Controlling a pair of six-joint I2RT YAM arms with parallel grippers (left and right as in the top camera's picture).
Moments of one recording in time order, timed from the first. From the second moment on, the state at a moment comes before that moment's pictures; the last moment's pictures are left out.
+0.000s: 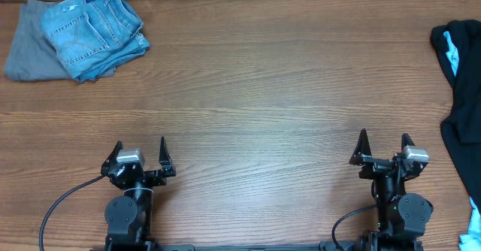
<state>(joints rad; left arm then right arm) -0.05 0.06 0.01 -0.07 -0.12 -0.10 -0.17 0.03 0.02 -0.03 -0.09 0.12</state>
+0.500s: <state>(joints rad) -0.05 0.06 0.01 -0.07 -0.12 -0.10 -0.17 0.03 0.02 -0.01 -0.09 0.12</state>
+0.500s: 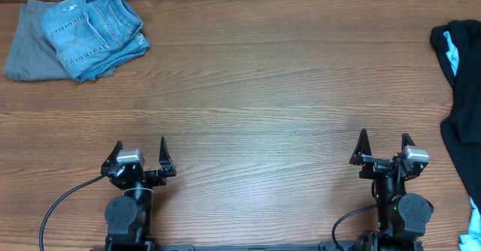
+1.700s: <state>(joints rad) -0.05 0.06 0.01 -0.07 -0.12 -0.10 -0.26 0.61 0.77 -0.27 -0.59 0.43</state>
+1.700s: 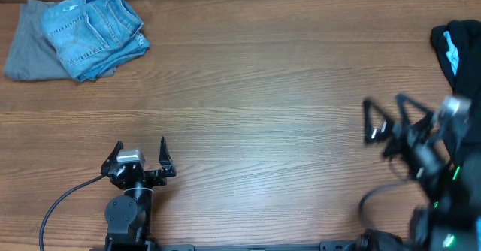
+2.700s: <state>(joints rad) -0.05 0.06 0.01 -0.07 -0.12 -0.10 -0.79 1.87 1.47 -0.77 -0.08 0.29</state>
